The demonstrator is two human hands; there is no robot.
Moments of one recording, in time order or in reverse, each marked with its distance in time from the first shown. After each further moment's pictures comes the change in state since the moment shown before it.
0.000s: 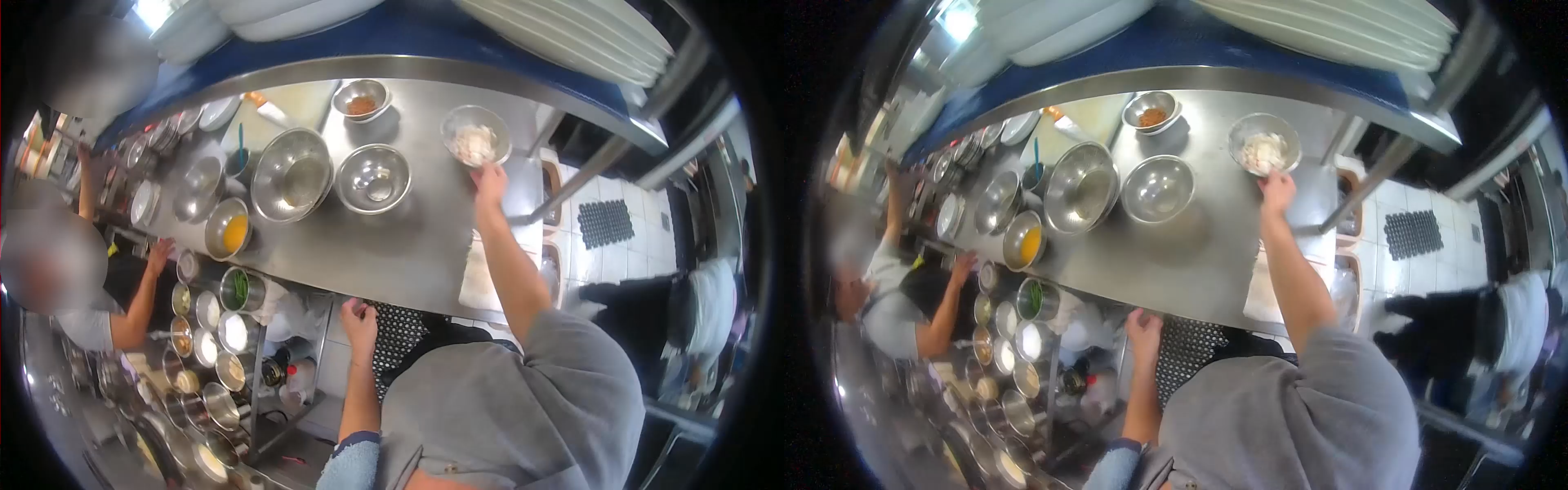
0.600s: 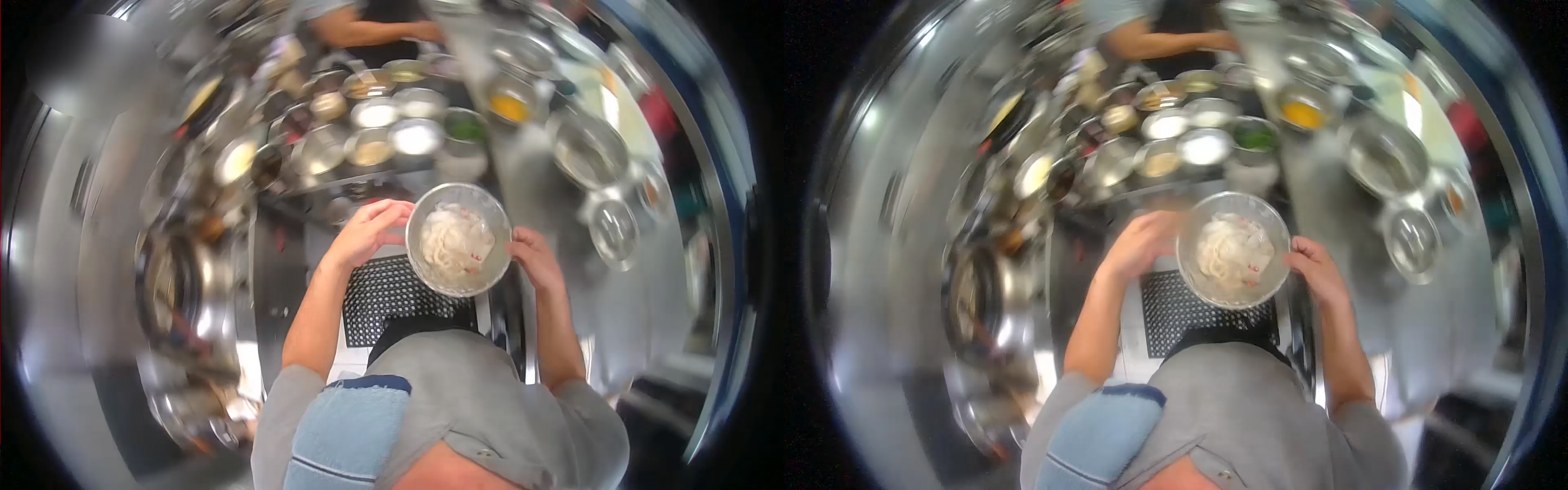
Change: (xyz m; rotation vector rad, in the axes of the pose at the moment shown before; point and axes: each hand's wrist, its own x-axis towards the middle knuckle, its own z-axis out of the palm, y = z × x) left_hand -0.126 0.123 -0.231 -0.692 0.160 -0.101; right_hand -0.308 -0.004 0.094 -0.575 -1.933 0.583
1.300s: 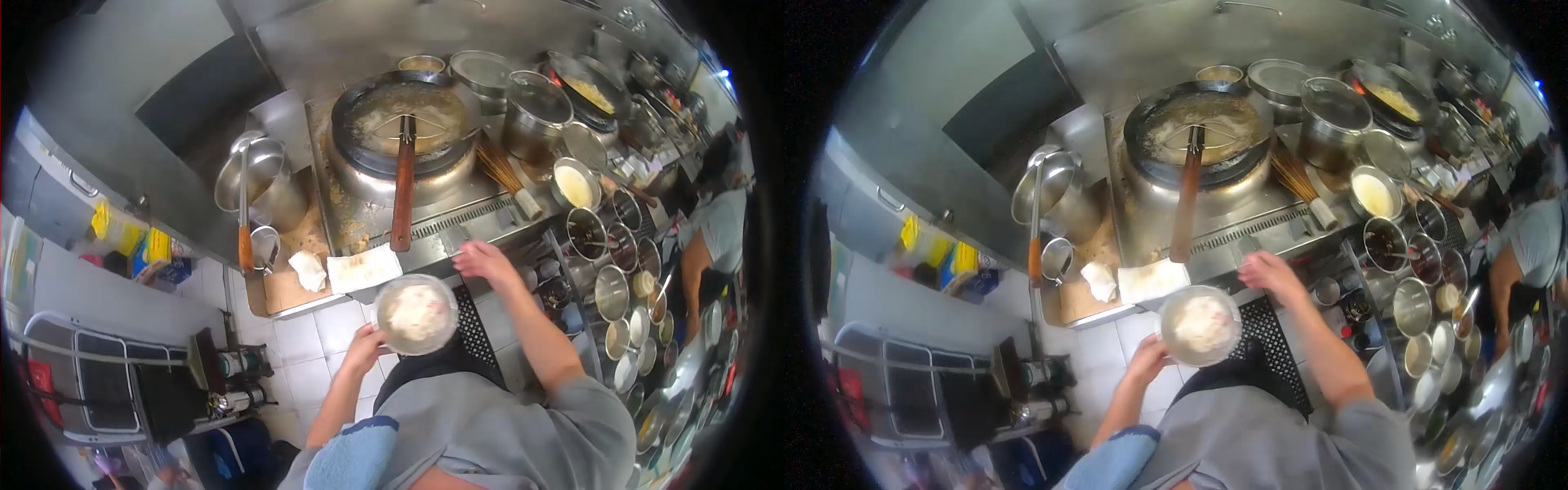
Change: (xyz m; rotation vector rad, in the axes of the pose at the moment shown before) left_hand -0.362 -0.217 -0.079 -0.816 1.533 0.292; right_hand 0.141 0.093 0.566 -0.329 -1.293 0.411
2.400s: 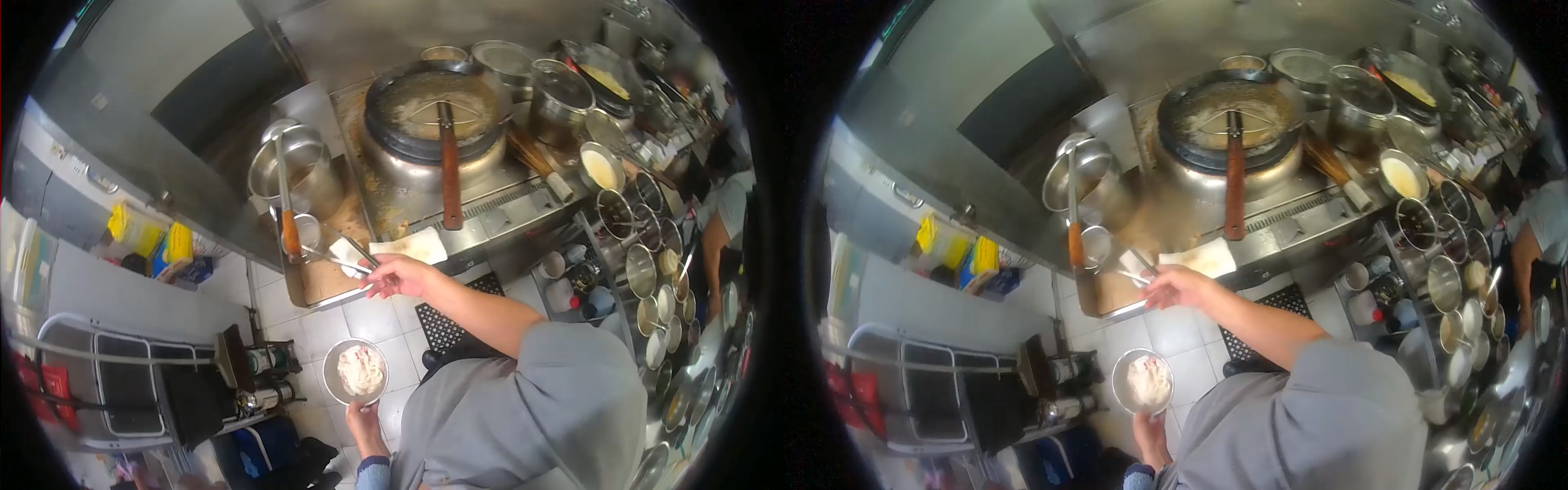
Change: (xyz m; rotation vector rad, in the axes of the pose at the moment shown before) left_hand -0.156 -0.131 -0.140 -0.660 0.647 0.354; right_hand 0.023 0.008 0.270 0.295 -0.487 0.326
